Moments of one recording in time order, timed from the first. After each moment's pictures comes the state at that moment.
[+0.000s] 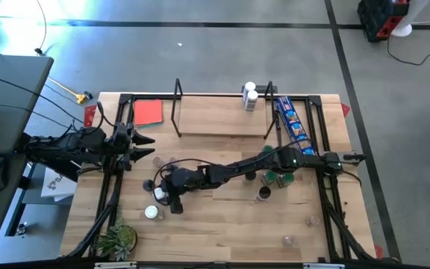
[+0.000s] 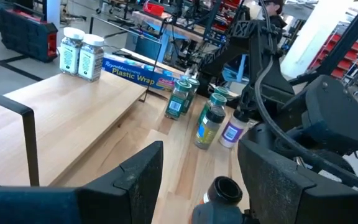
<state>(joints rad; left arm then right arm) -0.09 0.17 0.43 -0.42 -0.23 -0.37 0.17 2.54 2.11 0.02 -0.05 0.02</state>
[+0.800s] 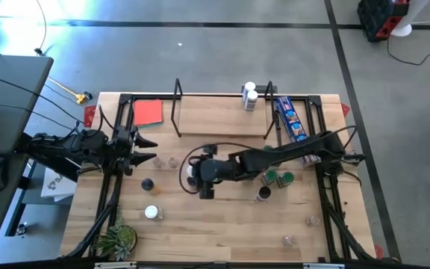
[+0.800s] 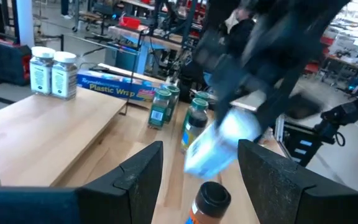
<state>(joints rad) -0.16 0.17 0.36 -0.28 -0.22 -0.28 0.22 1.99 1.70 -0.44 0.33 0.03</state>
